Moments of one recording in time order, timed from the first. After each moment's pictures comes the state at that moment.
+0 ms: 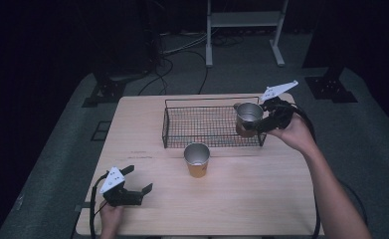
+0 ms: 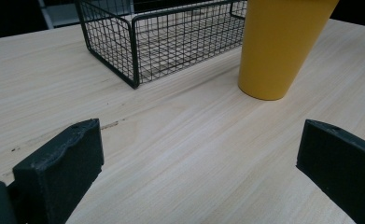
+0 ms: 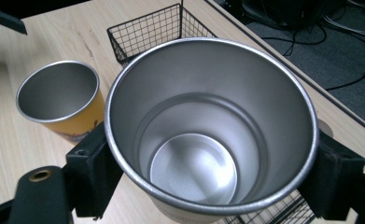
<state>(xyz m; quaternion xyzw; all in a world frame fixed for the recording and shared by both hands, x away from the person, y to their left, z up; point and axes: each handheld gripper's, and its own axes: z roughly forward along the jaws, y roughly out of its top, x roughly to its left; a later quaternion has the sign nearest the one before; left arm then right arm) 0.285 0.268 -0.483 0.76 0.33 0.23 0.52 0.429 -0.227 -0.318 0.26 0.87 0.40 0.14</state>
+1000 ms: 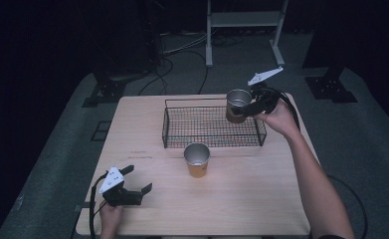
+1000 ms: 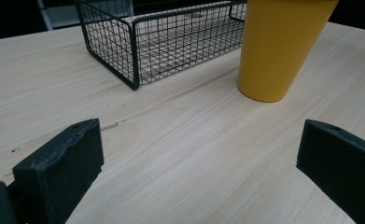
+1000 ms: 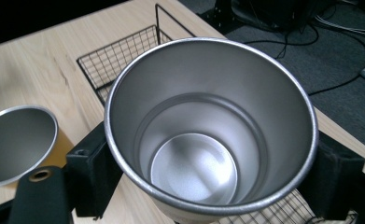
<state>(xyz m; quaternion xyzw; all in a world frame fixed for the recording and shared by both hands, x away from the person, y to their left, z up) 0.285 0.269 -0.483 0.75 0.33 0.22 0.52 0.482 -0.203 -0.316 0.29 0.85 0.41 0.13</state>
